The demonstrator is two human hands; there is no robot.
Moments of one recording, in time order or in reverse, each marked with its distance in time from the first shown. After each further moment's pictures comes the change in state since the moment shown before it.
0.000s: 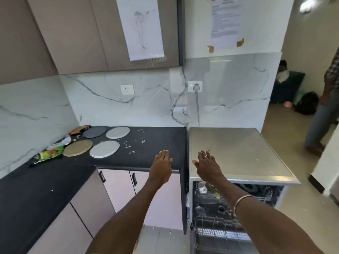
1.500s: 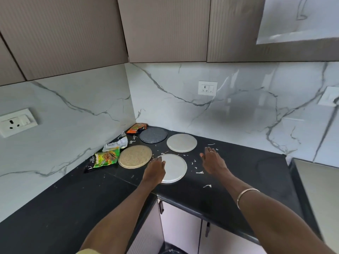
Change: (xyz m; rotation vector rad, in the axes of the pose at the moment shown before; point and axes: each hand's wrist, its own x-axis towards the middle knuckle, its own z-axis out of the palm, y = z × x) left_hand 0.211 -0.508 -0.082 0.099 0.045 -0.453; right_hand 0.429 -0.368 0.162 0.202 -0.076 -0.159
